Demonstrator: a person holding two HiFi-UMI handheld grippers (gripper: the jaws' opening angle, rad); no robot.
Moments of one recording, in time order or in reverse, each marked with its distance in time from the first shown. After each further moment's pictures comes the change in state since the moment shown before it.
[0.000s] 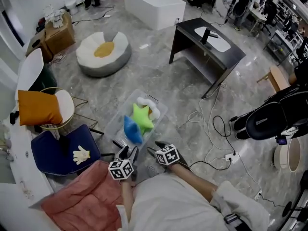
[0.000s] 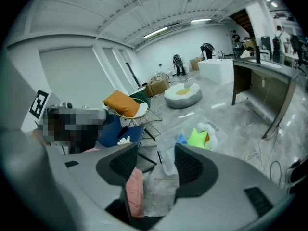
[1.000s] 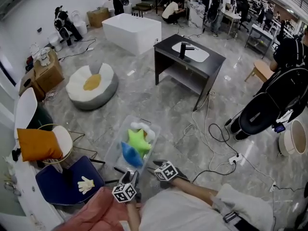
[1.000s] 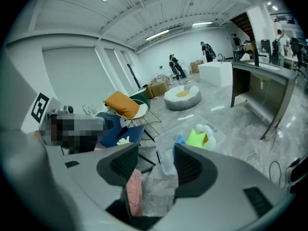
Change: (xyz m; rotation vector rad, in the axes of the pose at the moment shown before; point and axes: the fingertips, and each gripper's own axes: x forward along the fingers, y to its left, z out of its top) left arm -0.005 -0.013 -0.029 0.023 0.030 -0.034; right arm -0.014 -0.005 -0.015 -0.015 -0.034 -0.007
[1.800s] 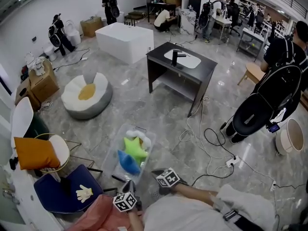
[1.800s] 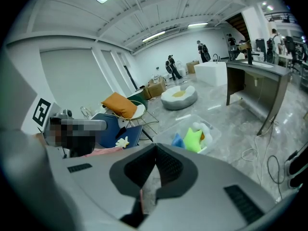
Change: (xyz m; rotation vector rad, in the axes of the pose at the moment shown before) left arm -0.013 0.000 -0.018 -0.008 -0.022 0.029; right arm -0.020 -0.008 -0.020 0.028 -0.018 -0.027
